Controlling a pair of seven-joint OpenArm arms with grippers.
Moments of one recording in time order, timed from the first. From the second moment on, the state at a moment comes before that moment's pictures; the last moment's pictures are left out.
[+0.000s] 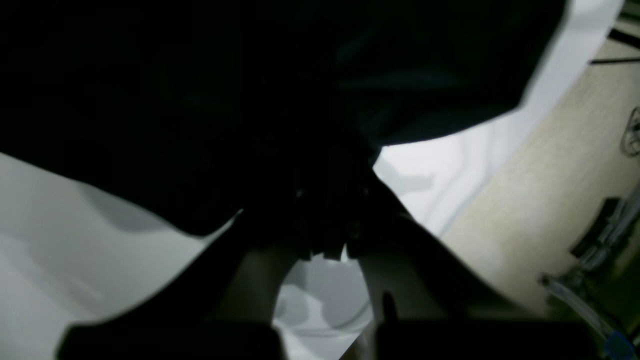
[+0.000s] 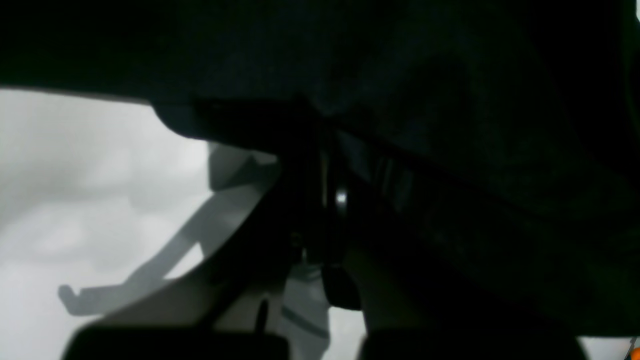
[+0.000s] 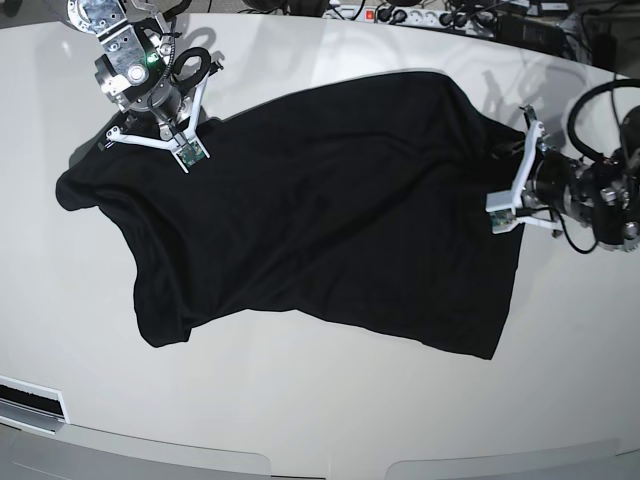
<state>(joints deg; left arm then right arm) -9.8 -52.3 33.2 92.3 -46.4 -43.9 62.1 -19.9 20.3 -19.4 95.5 -7.1 9.7 -54.4</state>
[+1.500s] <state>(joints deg) -5.6 -45.6 33.2 83.8 -34.8 -43.9 57.9 -20.1 20.3 -19.4 96.2 -7.1 9.3 -56.3</state>
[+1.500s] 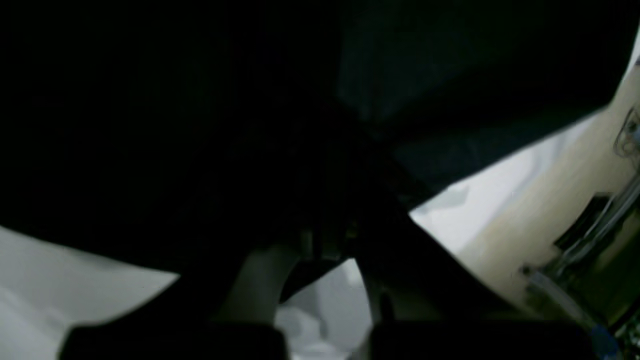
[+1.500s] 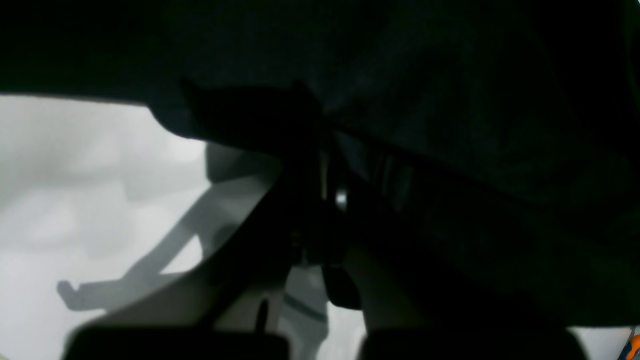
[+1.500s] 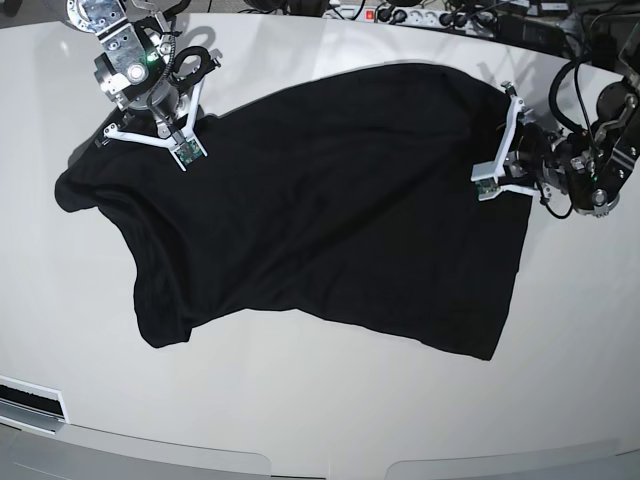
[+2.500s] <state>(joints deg) -6.1 -63.4 13.2 104.3 -45.0 -37.5 62.3 -32.8 39.6 -19.6 131.5 -15.6 7.7 -63.5</state>
